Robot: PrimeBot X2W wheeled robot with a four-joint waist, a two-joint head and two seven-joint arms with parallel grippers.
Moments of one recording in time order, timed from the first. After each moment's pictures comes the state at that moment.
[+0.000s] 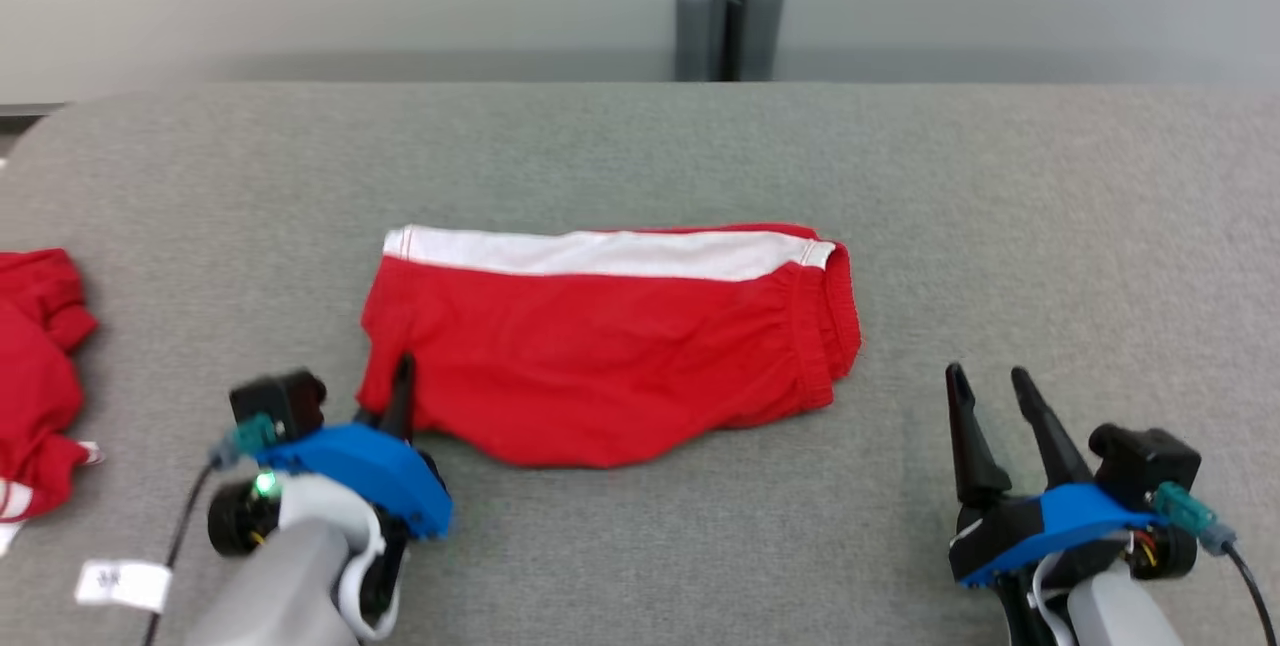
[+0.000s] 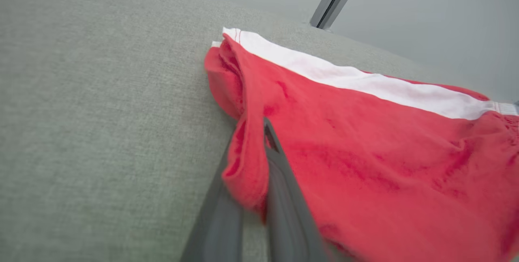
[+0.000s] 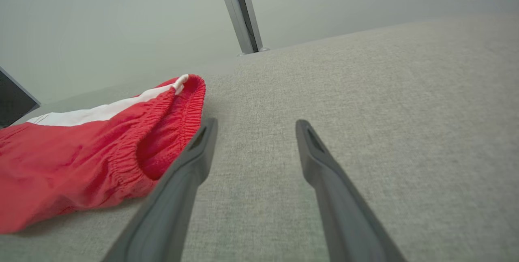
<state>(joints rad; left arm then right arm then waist) -0.56 0.27 -0.75 0.87 -1.02 -0.02 -0.26 -0.25 -0.05 0.00 0.51 0.30 0.13 -0.26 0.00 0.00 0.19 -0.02</state>
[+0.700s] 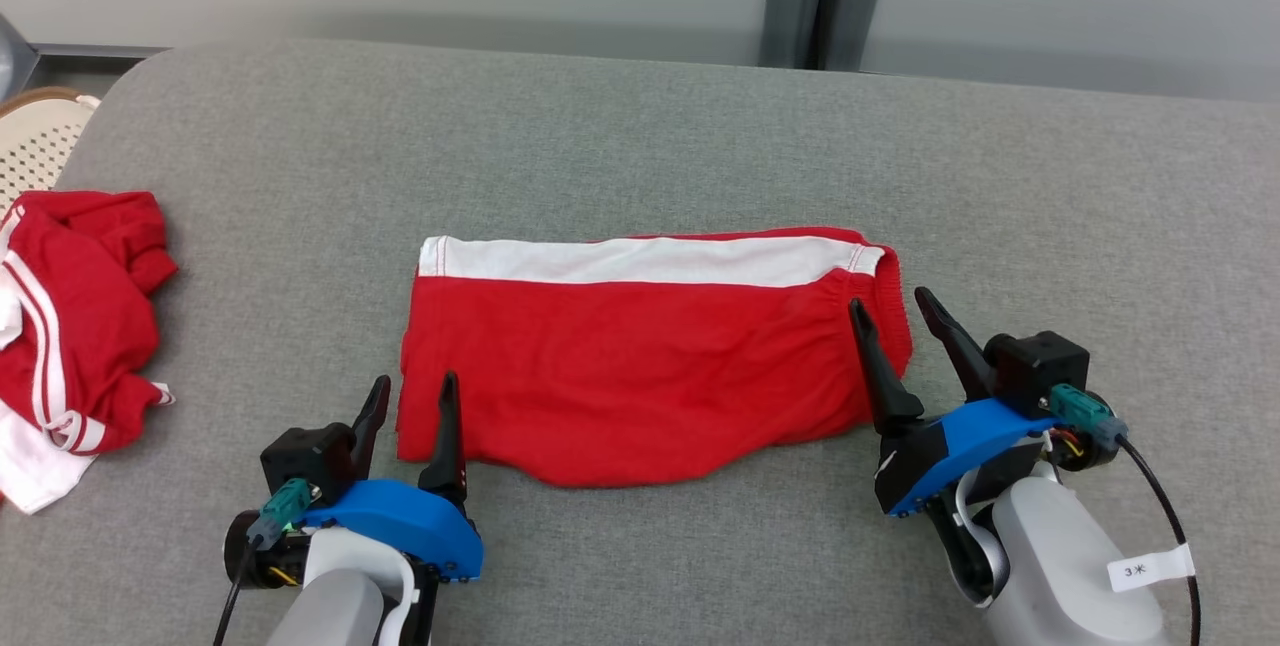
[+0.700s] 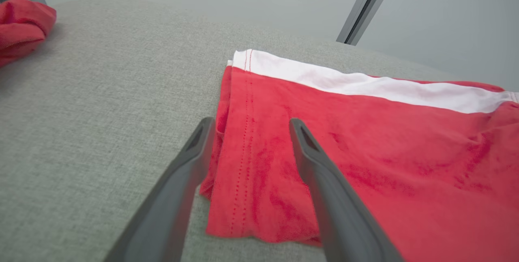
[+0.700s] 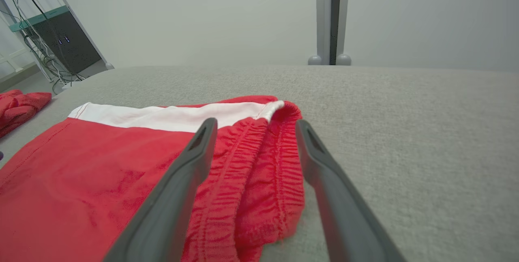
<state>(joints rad) -0.31 0.15 -0.36 0.62 -0.53 0.01 -0.26 -0.43 -0.05 0.16 0.63 0.24 0.13 -0.26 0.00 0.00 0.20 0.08</state>
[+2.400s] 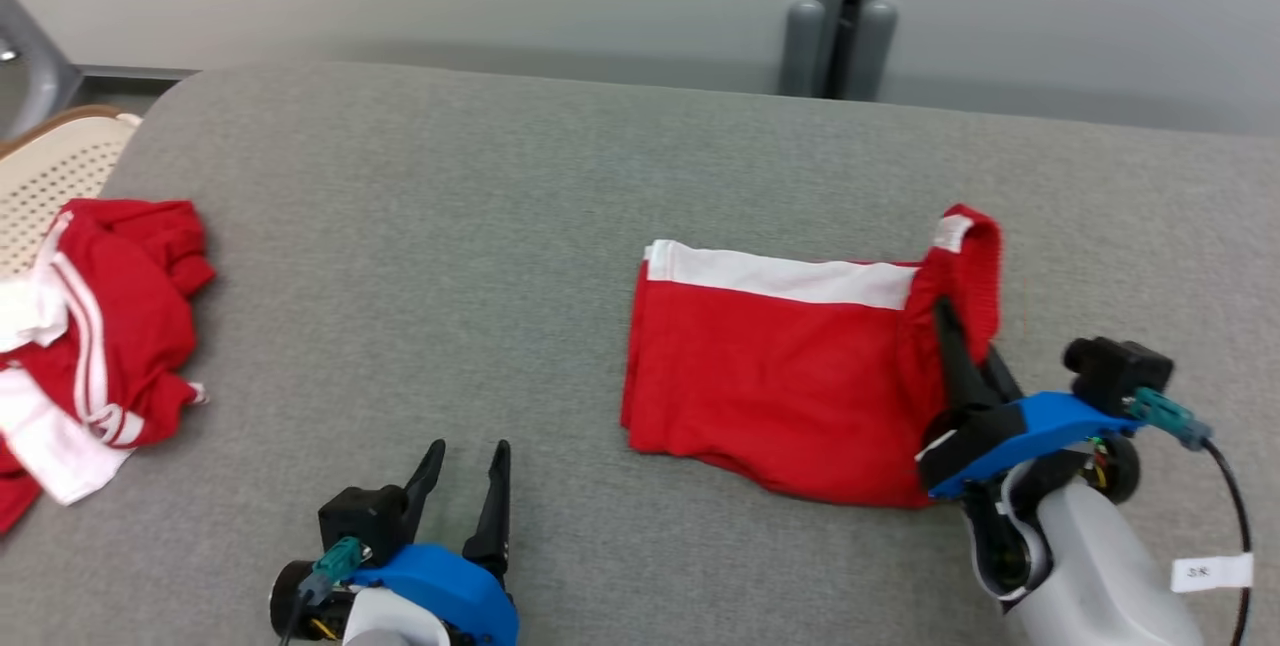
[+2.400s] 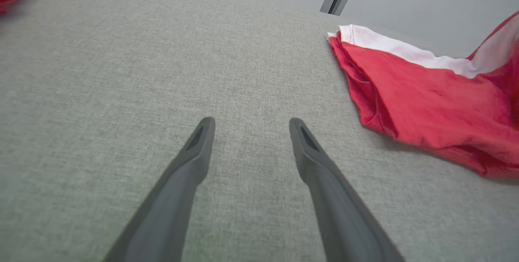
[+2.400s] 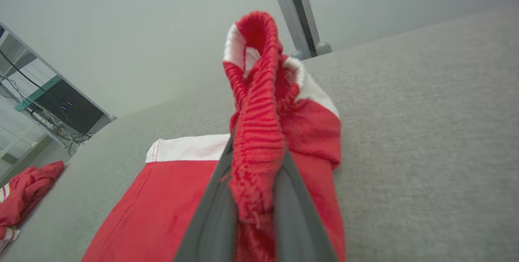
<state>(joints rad) -0.22 0.05 -0.24 0.68 -0.34 -0.13 -0.26 -0.43 -0.06 0.07 0.66 0.49 0.13 -0.22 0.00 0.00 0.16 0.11</state>
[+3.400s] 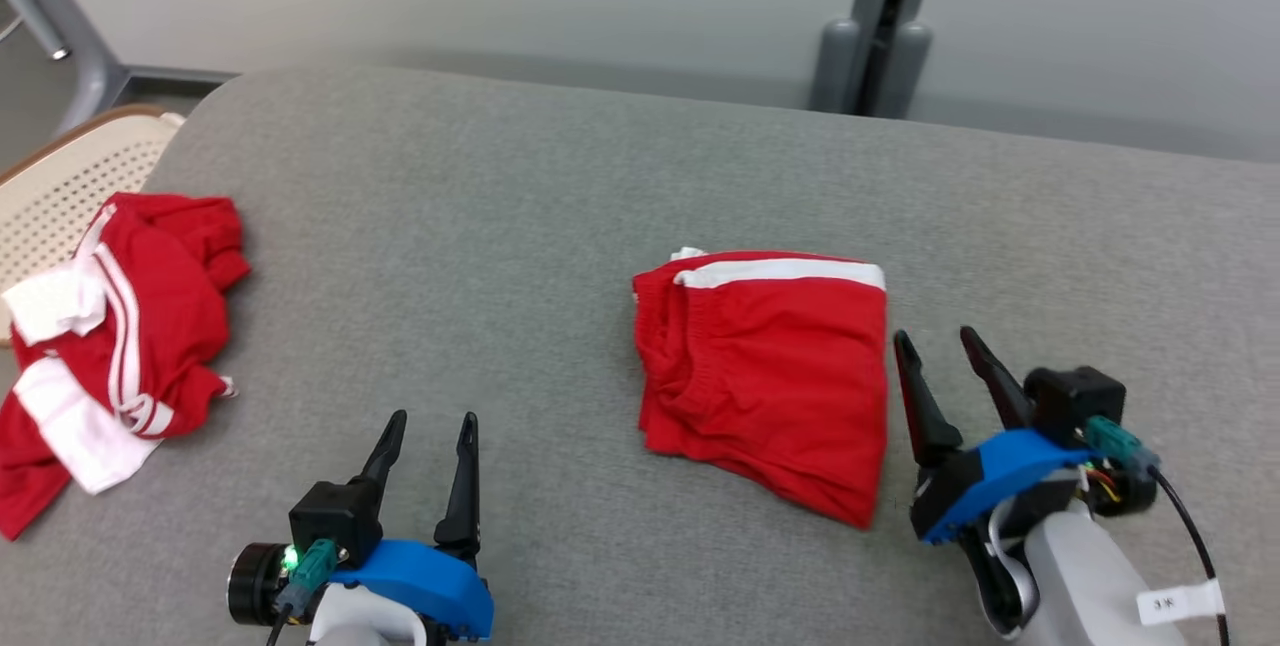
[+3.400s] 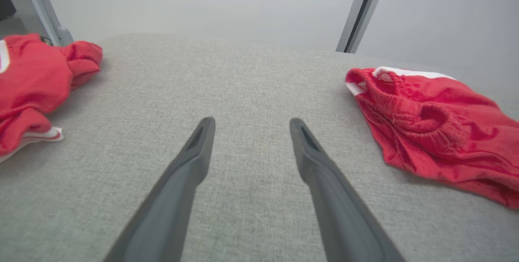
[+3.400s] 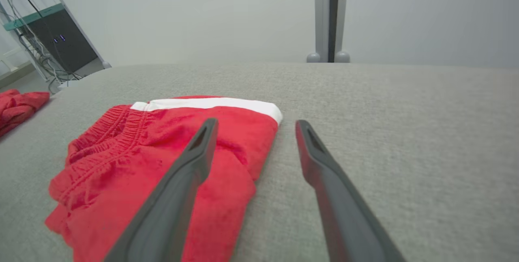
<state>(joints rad) -0.17 0.05 -0.17 0.53 -0.21 -0.10 -0.26 -0.41 -0.05 0.09 0.70 0.22 0.13 -0.26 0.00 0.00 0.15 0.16</state>
